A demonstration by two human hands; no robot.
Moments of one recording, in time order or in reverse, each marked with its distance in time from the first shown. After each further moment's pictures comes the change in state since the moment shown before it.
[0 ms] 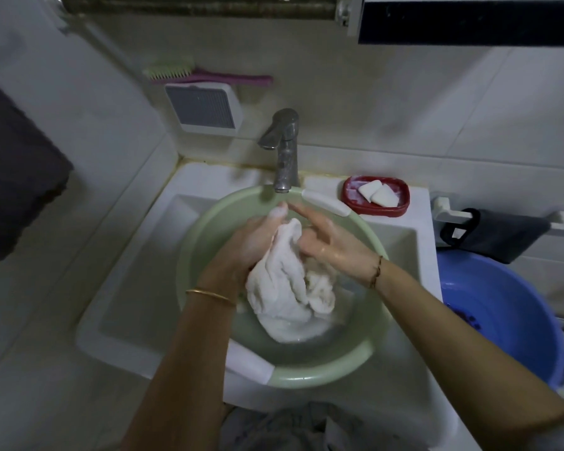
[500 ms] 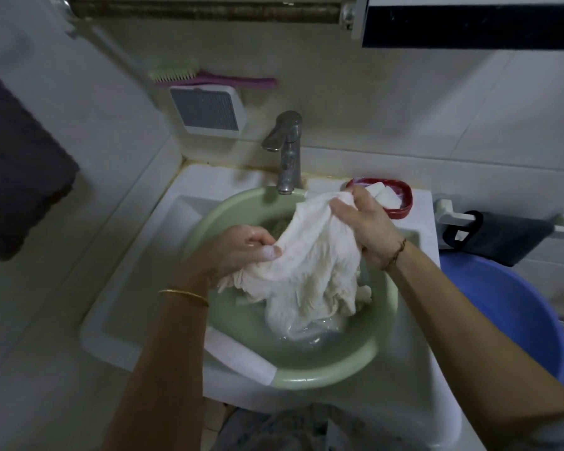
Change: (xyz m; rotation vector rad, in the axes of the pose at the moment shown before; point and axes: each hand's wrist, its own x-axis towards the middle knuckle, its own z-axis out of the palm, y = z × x) left_hand 0.007 -0.009 -0.052 0.545 -0.328 0.171; right_hand 0.009 -0.008 -0.027 0.229 0.424 0.044
